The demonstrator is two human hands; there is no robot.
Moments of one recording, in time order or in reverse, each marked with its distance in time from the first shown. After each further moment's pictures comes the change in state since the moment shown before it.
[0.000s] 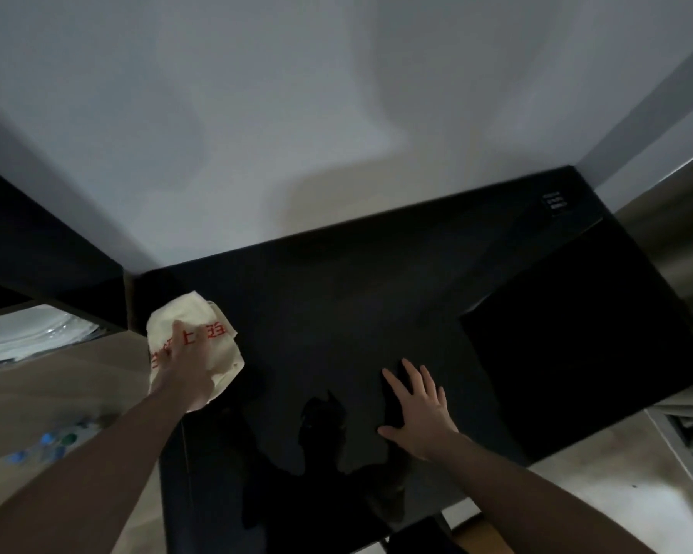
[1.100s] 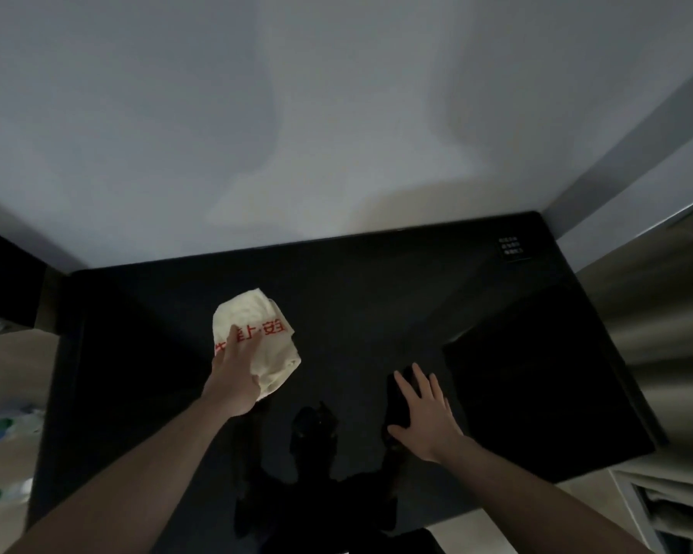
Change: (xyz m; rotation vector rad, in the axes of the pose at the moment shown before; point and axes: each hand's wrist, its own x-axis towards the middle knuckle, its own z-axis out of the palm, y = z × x) left_hand -0.031 0.246 0.034 -0.289 -0.032 0.055; right_hand 0.023 0.190 -0.105 0.004 -0.038 0.000
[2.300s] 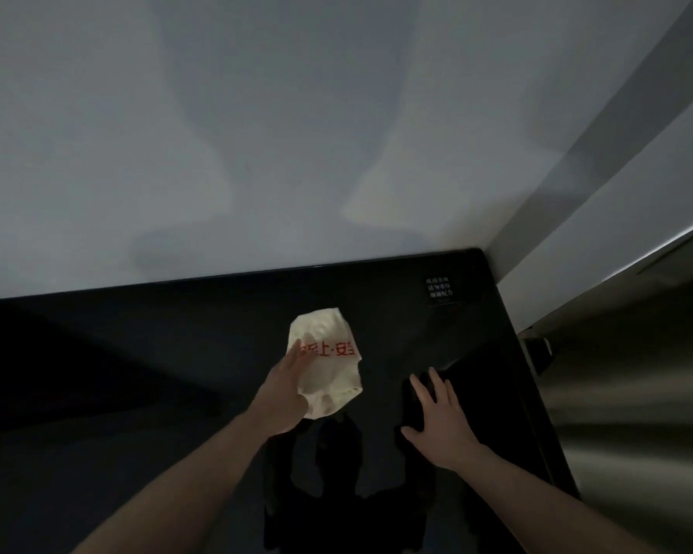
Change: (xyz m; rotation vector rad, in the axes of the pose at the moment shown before) left_hand 0.024 0.317 0.079 -0.205 -0.086 0.143; right_hand 0.074 0.252 -0.135 0.012 0.084 -0.089
